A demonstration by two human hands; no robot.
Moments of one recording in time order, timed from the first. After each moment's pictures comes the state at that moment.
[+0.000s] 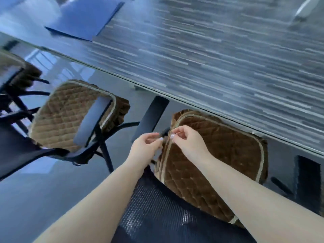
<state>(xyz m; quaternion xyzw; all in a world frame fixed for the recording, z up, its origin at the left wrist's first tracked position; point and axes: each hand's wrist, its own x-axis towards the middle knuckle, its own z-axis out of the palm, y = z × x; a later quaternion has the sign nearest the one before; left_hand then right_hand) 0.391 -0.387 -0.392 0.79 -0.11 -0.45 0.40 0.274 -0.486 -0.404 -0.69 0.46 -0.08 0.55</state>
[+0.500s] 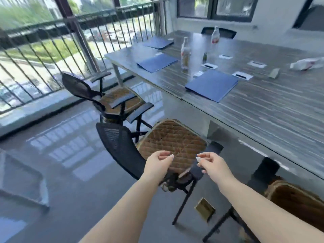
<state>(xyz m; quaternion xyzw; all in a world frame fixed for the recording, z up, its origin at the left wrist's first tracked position) 0.632 -0.116 -0.265 0.79 -0.04 -0.30 0.53 0.535 -0.271 -0.288 -0.69 0.39 -0.05 0.61</state>
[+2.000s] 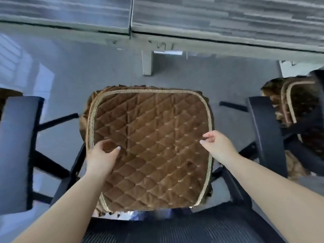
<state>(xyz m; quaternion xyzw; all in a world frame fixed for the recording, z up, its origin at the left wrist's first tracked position) 1.081 -0.265 -0.580 0.86 -0.25 -0.40 0.17 0.780 -0.356 -0.569 -0.52 0.75 0.04 0.41</state>
